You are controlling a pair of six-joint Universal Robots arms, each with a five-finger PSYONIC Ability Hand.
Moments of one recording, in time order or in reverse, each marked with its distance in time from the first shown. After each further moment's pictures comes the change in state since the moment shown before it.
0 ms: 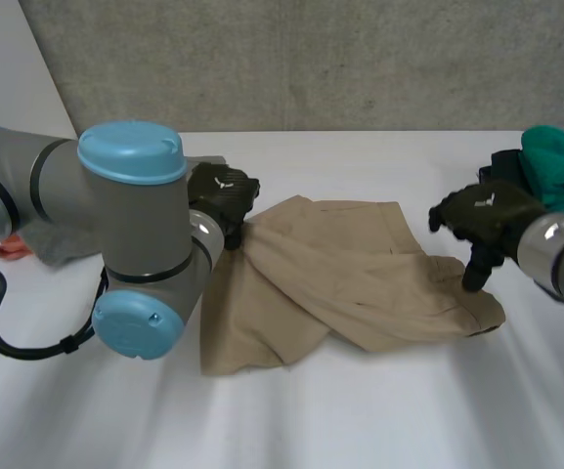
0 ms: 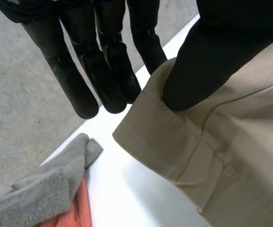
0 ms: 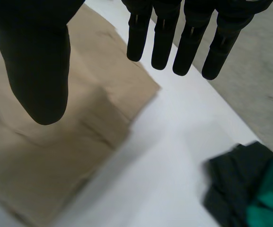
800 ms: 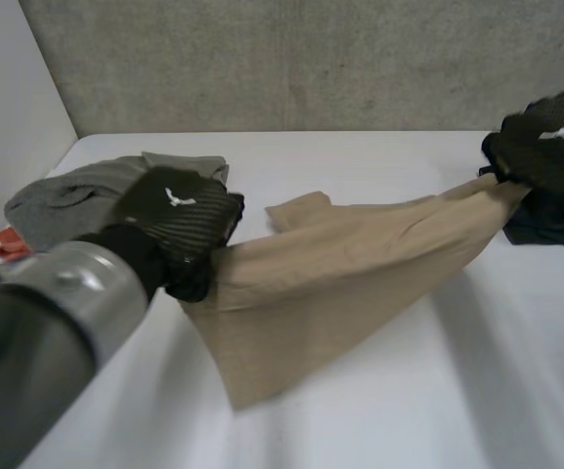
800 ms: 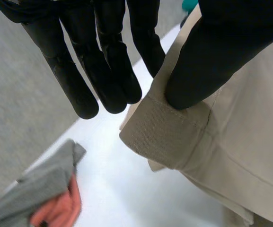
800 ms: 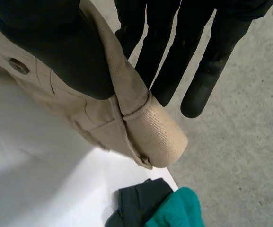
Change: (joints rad) left arm -0.094 0.536 -0.303 -0.284 0.013 -0.033; right arm -0.020 -0.386 0.112 -0.035 -0.004 -0.133; left_hand 0.000 0.001 0.000 0.000 0.000; right_hand 0.593 0.702 0.713 0.729 0.735
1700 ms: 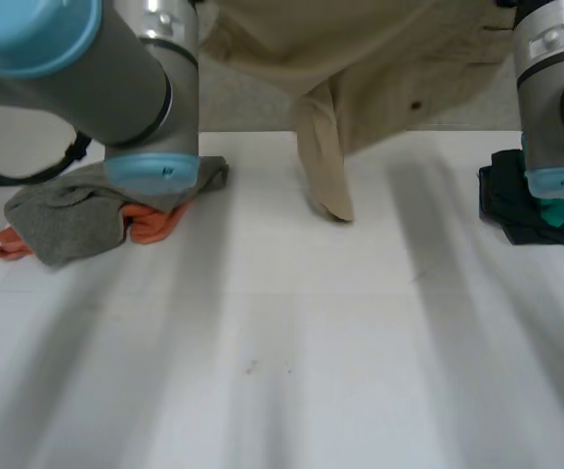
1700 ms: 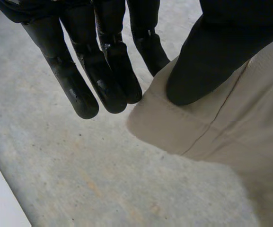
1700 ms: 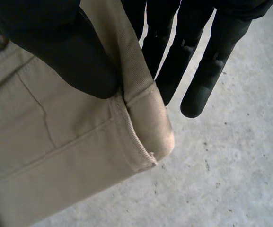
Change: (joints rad) left arm 0.120 -0.544 0.765 0.694 -0.097 0.302; right arm 0.128 0.518 -0.505 -0.813 0.190 -0.048; left_hand 0.000 0.001 0.002 0.001 0.020; right_hand 0.028 0.003 0.001 0.001 0.012
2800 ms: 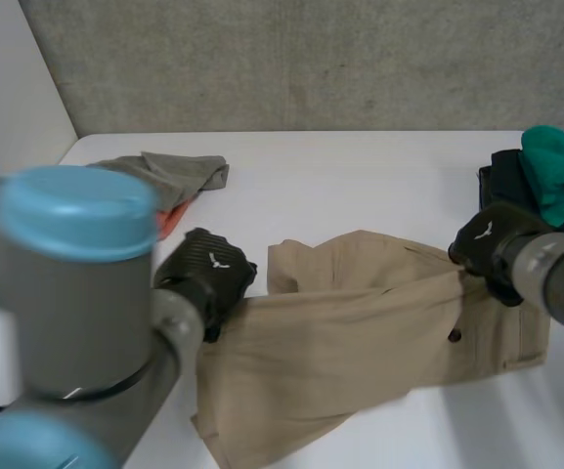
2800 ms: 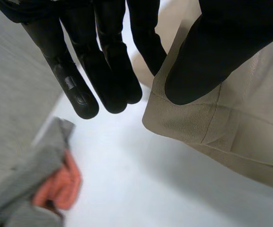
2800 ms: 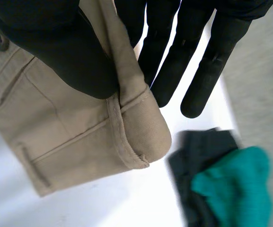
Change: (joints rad) left arm -0.137 0.324 -0.825 -0.574 0.036 -0.074; right arm 0.000 -0.156 0.381 0.988 0.057 -0.178; left_hand 0.000 0.001 0.002 0.003 0.008; right_hand 0.000 0.010 0.004 0.000 0.000
